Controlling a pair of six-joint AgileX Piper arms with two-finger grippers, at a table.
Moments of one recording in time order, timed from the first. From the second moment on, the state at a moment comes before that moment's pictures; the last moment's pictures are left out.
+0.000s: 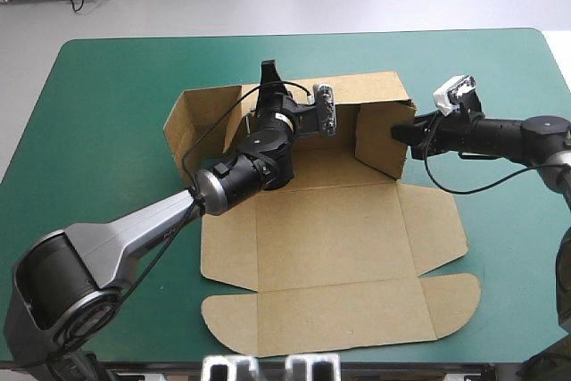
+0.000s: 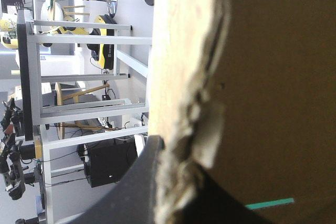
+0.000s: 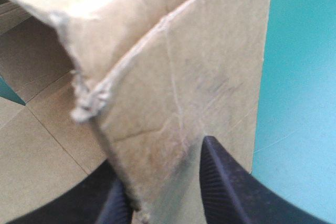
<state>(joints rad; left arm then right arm) -0.85 1.78 -1.45 1.13 0.74 0.00 -0.17 1.66 -1.09 1.29 0.95 -1.59</state>
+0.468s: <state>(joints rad) -0.85 1.78 -1.45 1.13 0.71 0.00 -0.16 1.65 -1.09 1.33 0.89 -1.60</state>
